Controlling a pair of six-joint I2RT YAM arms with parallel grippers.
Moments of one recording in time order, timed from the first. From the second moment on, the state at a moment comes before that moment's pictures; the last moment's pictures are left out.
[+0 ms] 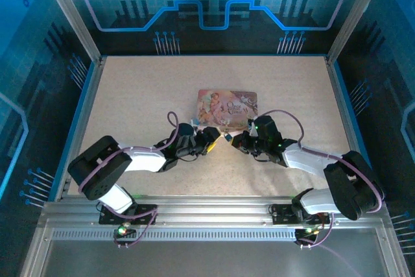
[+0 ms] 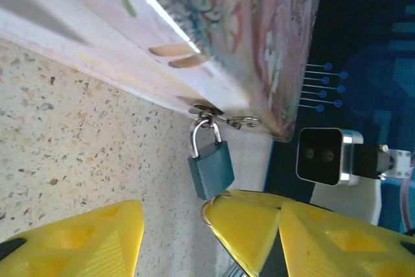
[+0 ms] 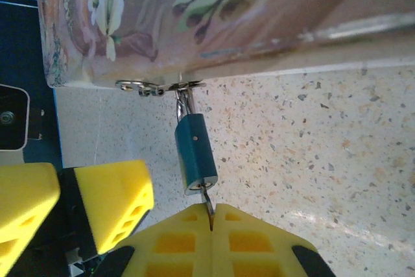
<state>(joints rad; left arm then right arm) -0.72 1.59 0.52 0.62 0.21 -1.44 0.52 1.34 0.51 0.09 -0.39 0.97</state>
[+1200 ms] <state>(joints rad) -0.75 1.74 0.61 0.75 0.20 -1.51 0.55 1.35 0.51 0.11 -0.34 1.10</state>
